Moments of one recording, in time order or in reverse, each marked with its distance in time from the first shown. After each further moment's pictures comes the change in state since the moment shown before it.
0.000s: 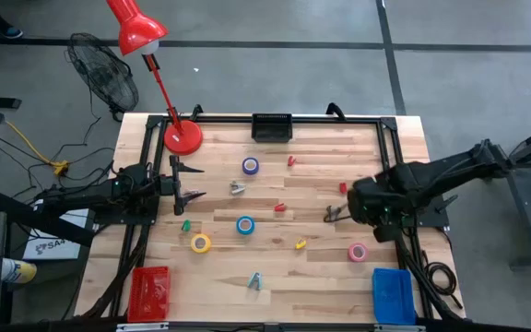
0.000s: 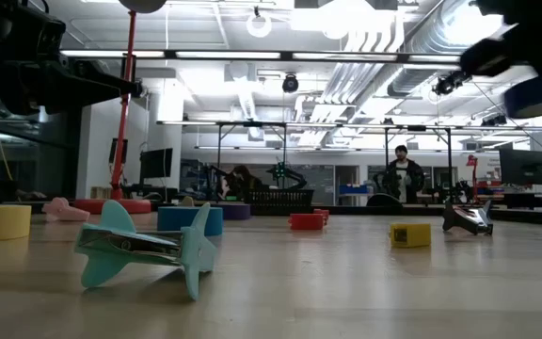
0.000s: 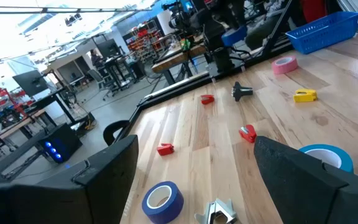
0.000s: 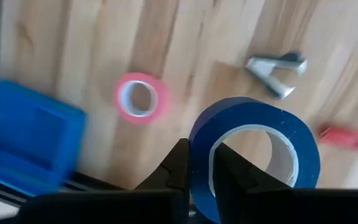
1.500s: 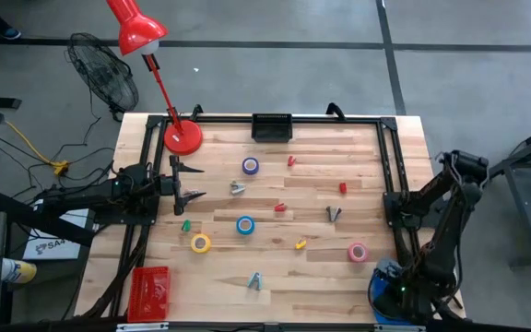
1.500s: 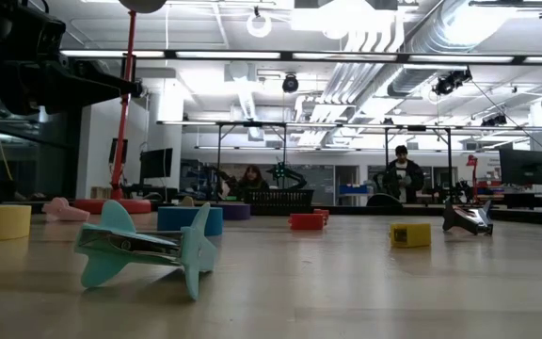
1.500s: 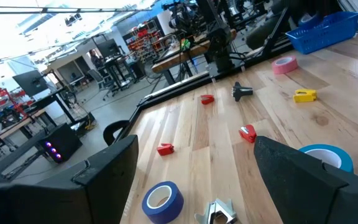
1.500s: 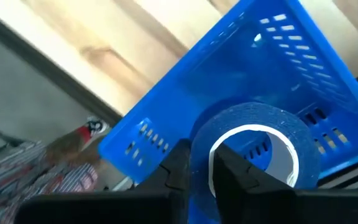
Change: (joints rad) left arm 0.000 0.000 0.000 0.000 0.000 0.000; right arm 0.908 0.371 0.000 0.449 0.113 1.978
